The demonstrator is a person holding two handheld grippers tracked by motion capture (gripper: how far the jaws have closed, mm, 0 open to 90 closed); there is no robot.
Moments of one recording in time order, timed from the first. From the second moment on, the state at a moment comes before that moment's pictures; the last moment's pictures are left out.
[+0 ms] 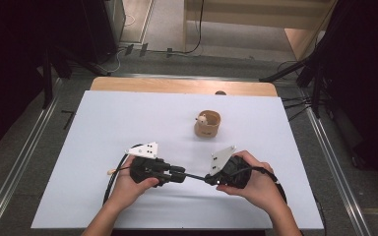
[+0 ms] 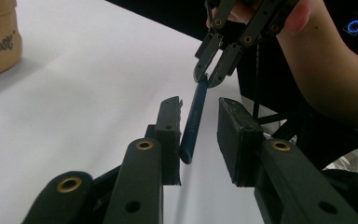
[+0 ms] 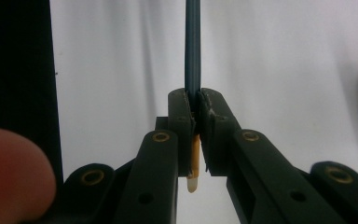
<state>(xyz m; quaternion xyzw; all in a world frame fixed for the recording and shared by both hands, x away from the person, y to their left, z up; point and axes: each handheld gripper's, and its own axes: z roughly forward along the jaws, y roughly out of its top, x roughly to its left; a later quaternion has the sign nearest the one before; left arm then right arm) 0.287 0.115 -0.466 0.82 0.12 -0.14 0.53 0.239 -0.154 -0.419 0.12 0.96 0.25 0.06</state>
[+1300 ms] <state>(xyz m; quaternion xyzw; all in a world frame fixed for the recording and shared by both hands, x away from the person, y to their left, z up) 0.291 0.132 -0.458 0.82 0.15 -0.08 0.55 0.246 -0.165 -0.425 0.31 0.86 0.37 0.18</state>
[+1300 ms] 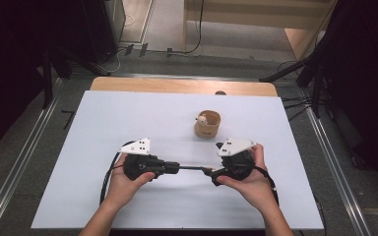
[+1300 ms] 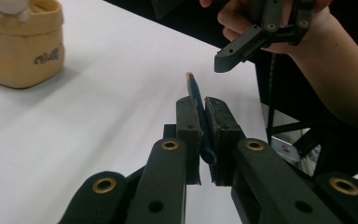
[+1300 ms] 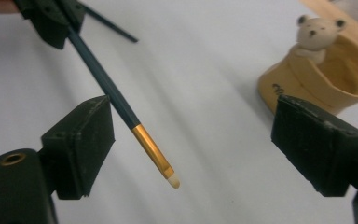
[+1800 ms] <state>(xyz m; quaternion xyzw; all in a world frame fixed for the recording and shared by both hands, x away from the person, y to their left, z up) 0.289 0.144 -0.450 0.80 0.19 -0.01 0.57 0.248 -0.175 -0.430 0.42 0.77 0.46 0.16</state>
